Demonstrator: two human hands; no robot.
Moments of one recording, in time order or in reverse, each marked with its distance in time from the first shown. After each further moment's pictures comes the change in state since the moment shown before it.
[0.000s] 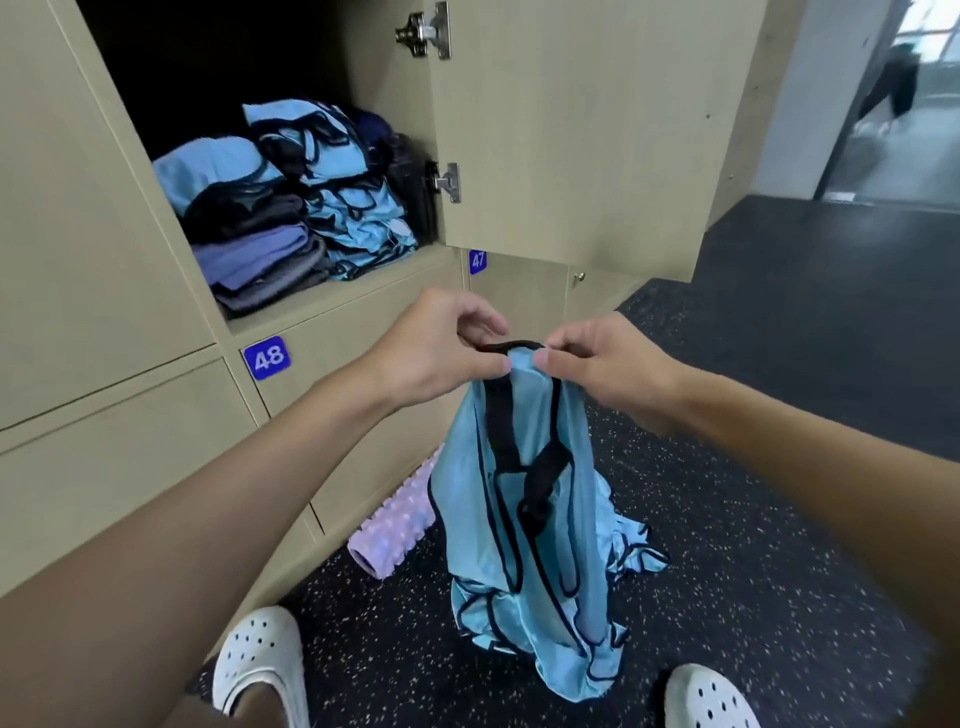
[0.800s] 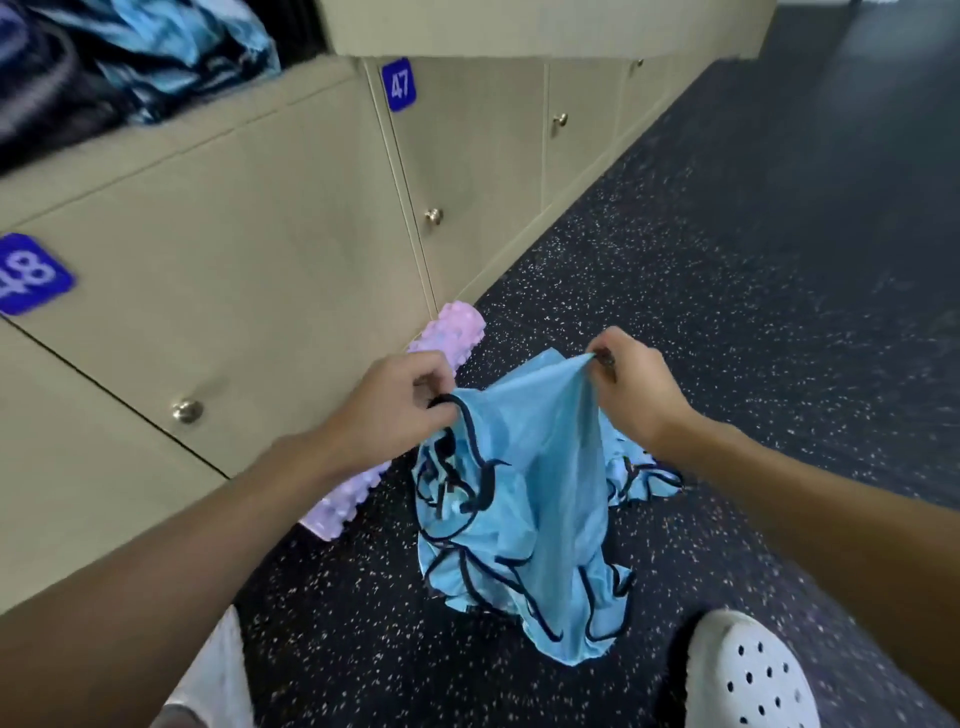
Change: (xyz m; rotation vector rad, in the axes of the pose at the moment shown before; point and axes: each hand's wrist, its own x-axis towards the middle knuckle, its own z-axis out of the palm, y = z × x) left_hand 0.044 -0.196 0.139 0.004 -0.184 -0.090; right_hand 0.040 0.256 0.024 -0.367 0.262 0.235
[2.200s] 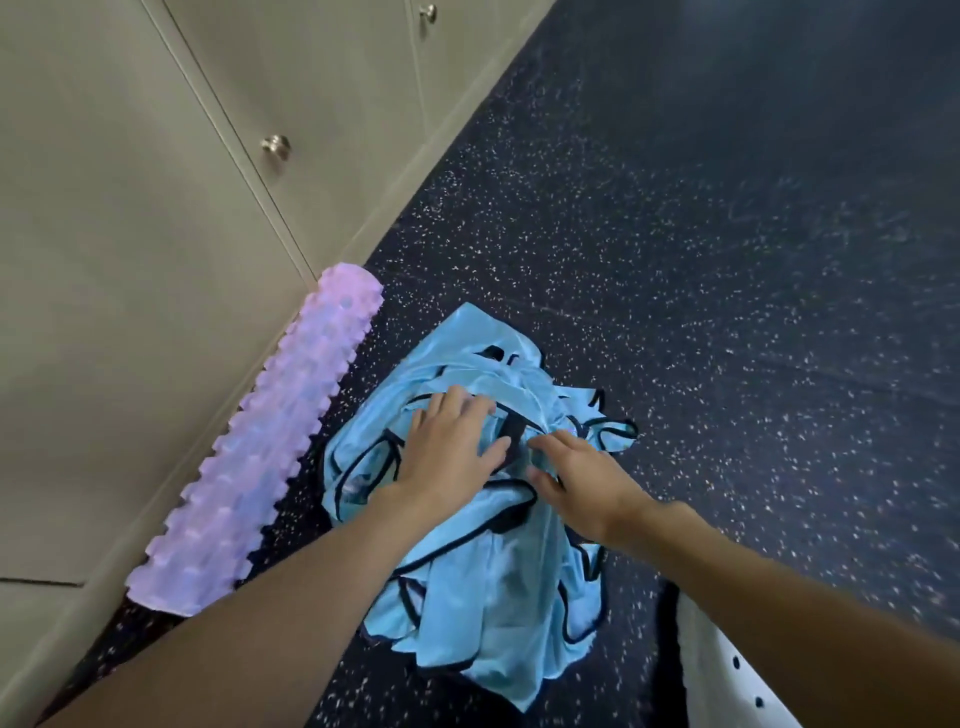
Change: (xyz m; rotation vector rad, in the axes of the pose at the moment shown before) left_hand 0.072 -0.088 0.192 0.510 -0.171 0.127; right_hand -0.052 0.117 0.101 -0.252 -0.411 0.211
